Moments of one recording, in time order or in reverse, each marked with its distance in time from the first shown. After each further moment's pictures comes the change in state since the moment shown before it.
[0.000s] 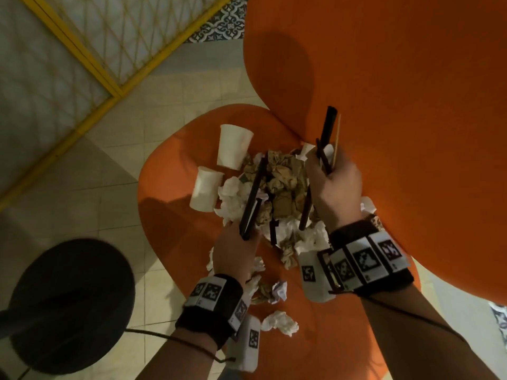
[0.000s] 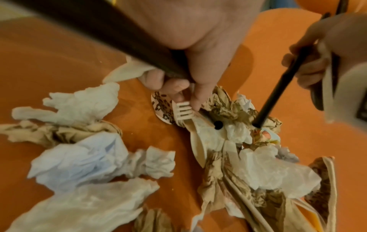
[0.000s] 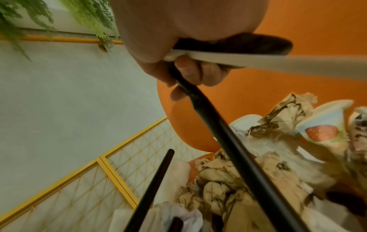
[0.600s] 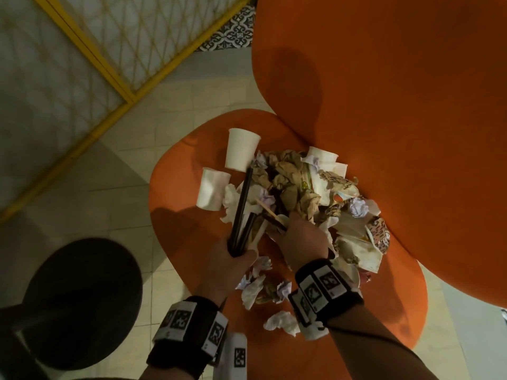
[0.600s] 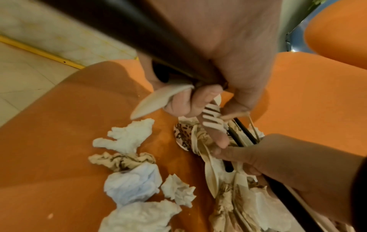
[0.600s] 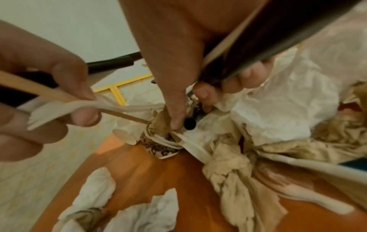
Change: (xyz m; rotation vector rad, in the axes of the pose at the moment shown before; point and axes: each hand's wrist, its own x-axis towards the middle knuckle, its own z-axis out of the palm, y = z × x) left_hand -0.032 -0.004 -0.043 -0.353 -0.229 -0.069; right_hand -0.065 0.045 0.049 -0.703 -0.465 0.193
